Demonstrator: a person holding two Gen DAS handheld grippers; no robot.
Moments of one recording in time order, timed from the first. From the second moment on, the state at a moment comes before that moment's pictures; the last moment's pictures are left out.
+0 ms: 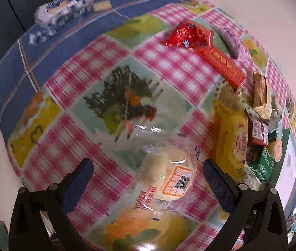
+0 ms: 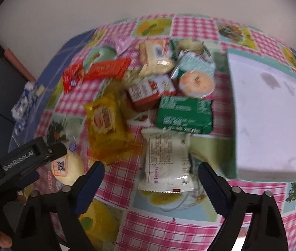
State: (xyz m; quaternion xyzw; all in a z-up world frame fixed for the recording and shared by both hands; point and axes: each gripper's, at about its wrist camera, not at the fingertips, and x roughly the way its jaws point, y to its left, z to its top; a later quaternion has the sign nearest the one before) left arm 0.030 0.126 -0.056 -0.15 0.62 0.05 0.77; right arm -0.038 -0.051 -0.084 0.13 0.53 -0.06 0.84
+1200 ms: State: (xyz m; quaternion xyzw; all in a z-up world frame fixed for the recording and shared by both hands) left arm 0.014 0.095 -0.033 -0.17 0.60 -0.02 0.78; right arm -0.036 -0.071 -0.083 0.13 0.53 -0.10 0.83
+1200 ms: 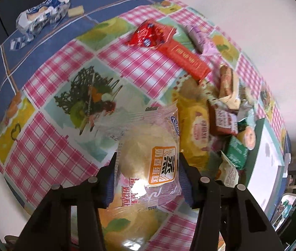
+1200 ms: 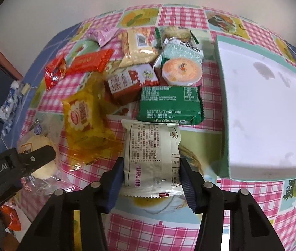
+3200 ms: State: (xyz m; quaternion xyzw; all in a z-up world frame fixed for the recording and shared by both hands) left arm 0.028 -0.218 -0.028 0.05 0.52 -0.27 0.81; right arm -0.112 -0.332 -0.050 0.29 0.40 -0.40 0.77
